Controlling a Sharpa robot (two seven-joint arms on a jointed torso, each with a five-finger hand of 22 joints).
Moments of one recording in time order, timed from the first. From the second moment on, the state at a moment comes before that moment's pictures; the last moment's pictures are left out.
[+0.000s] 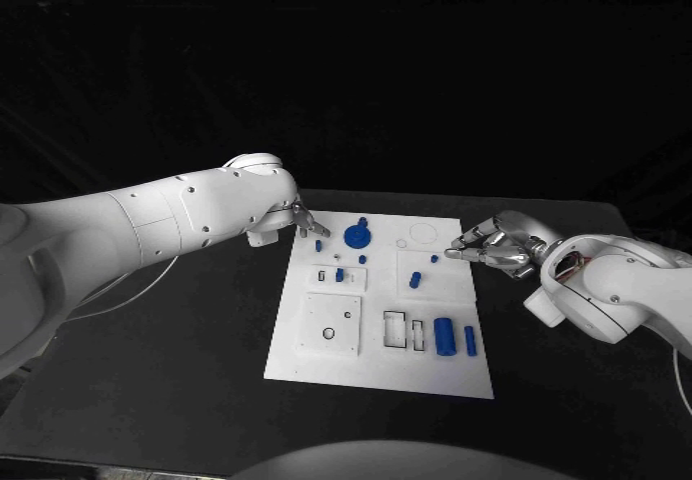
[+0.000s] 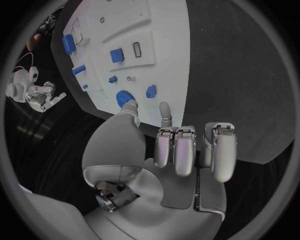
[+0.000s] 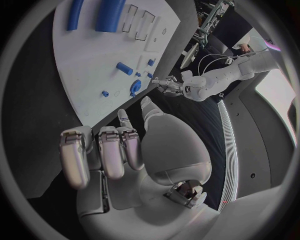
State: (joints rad) left arm 1.39 -0.45 -0.22 1.00 -1.00 0.13 -0.64; left_hand 1.06 -0.12 -0.09 0.30 0.36 0.88 0.04 0.61 0.85 1.47 -0.01 1.57 1.31 1.47 -0.06 1.57 1.31 0.01 1.47 0.07 1.57 1.31; right arm 1.30 -1.03 -0.20 1.73 -0.89 -0.39 -0.24; right_hand 1.25 0.02 0.06 0.16 0.09 0.89 0.17 0.08 0.08 1.47 0.10 1.57 1.31 1.46 0.03 1.57 1.31 0.01 1.47 0.14 1.57 1.31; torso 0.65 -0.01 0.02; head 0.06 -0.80
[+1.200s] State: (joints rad) left arm 1.37 -0.41 -0.22 0.93 -1.00 0.18 -0.60; left_hand 1.10 -0.04 -0.06 0.29 0.35 0.88 0.05 0.58 0.85 1.47 -0.01 1.57 1.31 1.47 -0.06 1.57 1.31 0.01 1.47 0.07 1.57 1.31; right arm 1.30 -1.03 -0.20 1.74 -0.89 -0.39 -0.24; right_hand 1.25 0.02 0.06 0.16 0.09 0.89 0.17 0.08 0.08 1.47 0.10 1.57 1.31 1.46 0.03 1.57 1.31 0.01 1.47 0.14 1.57 1.31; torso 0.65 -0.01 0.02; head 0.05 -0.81
